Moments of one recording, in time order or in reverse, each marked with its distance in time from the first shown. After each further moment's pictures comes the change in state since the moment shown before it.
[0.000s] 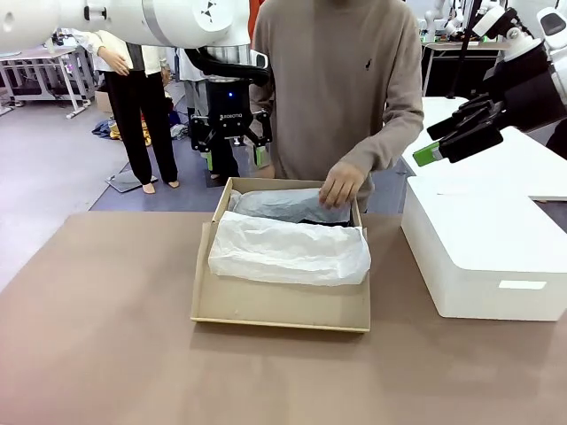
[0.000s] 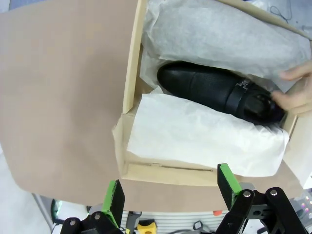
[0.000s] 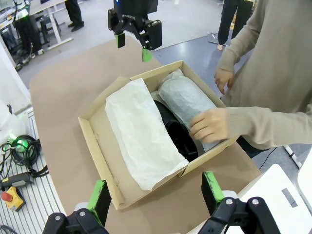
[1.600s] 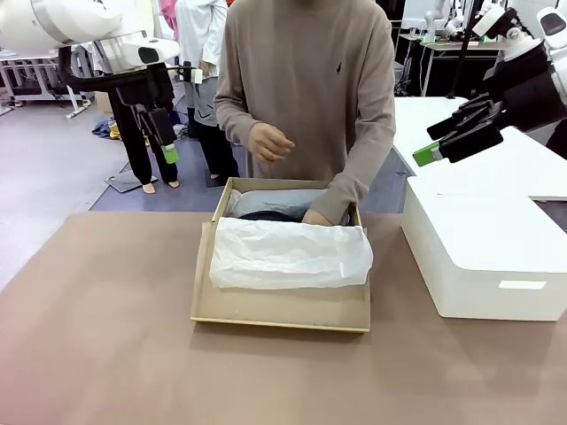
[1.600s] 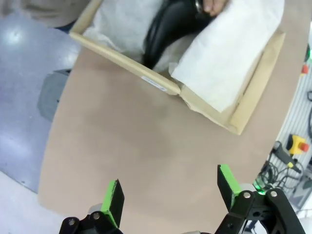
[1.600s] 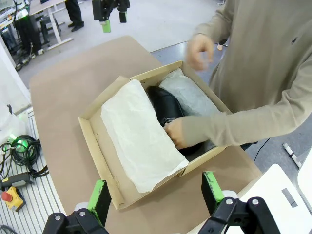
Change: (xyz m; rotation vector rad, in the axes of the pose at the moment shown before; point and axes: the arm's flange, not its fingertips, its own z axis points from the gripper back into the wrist) left arm 0.050 0.160 0.010 -0.157 -0.066 -1.230; right arm 0.000 0.000 0.000 0.000 0.000 0.000
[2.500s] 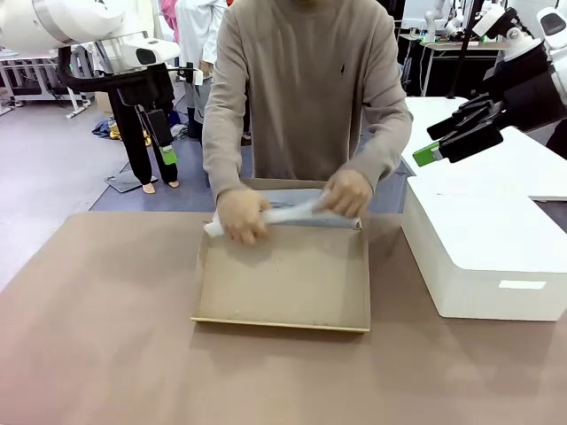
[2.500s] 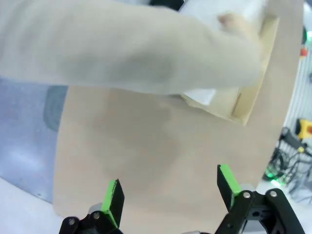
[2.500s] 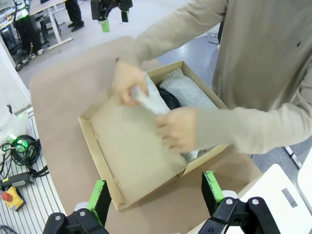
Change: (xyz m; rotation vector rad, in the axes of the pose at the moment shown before) left arm 0.000 0.002 0.003 0.017 0.001 -0.142; right arm 0.000 0.000 0.000 0.000 0.000 0.000
